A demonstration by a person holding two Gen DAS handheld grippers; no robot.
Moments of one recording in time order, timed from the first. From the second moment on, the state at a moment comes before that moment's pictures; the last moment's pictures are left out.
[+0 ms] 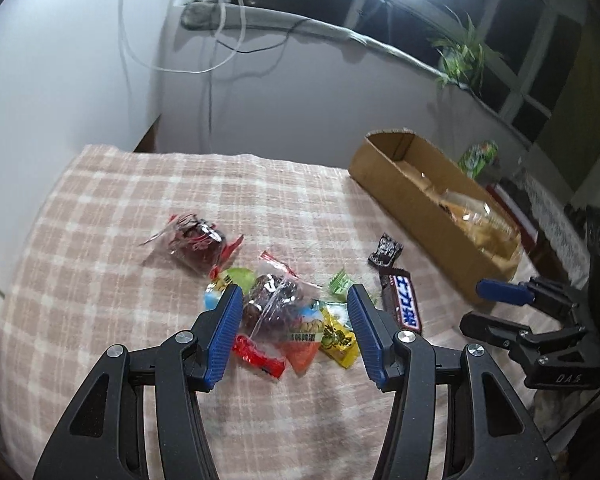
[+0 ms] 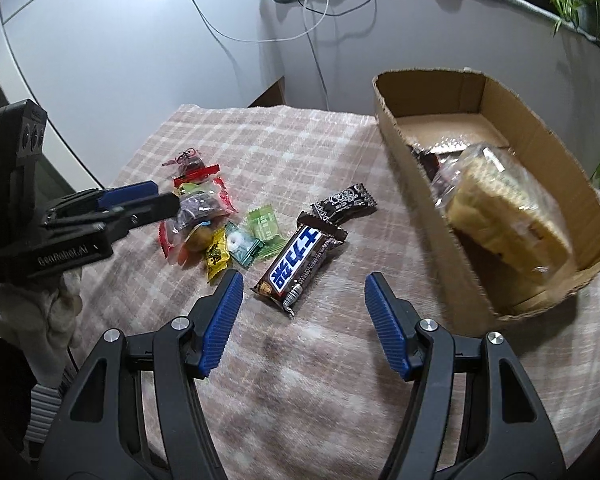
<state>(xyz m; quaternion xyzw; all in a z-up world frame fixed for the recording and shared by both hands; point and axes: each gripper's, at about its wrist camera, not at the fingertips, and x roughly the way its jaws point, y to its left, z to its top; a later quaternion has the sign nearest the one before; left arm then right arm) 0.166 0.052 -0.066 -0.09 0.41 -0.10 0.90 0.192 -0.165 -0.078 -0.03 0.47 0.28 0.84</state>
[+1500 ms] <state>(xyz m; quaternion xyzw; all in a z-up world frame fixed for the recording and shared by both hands) 0.166 0.059 -0.081 -0.08 0.41 -0.10 0.90 0.203 -0.157 -0.089 0.00 0.48 0.28 0.83</state>
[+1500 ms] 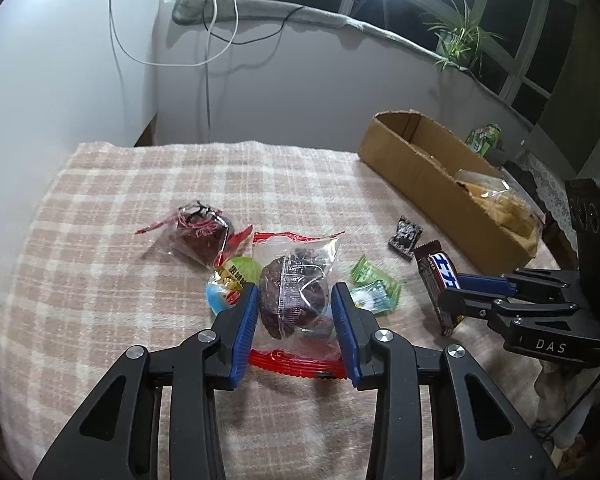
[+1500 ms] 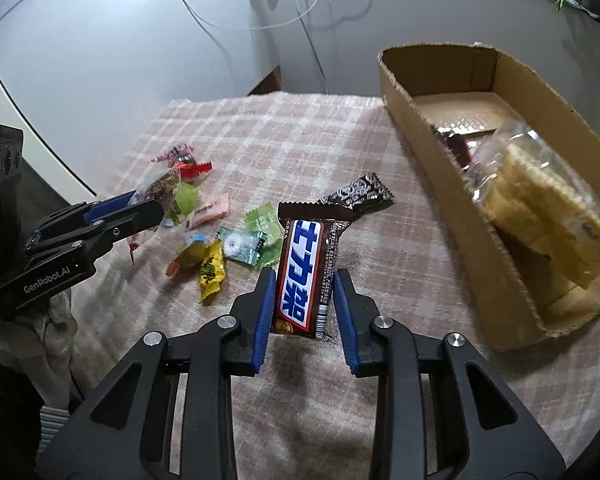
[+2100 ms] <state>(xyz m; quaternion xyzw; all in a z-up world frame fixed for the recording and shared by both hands) 0.185 0.018 -0.033 -0.09 0.36 -0.14 0.92 0.209 -0.235 -0.017 0.03 0.41 0.25 0.88</state>
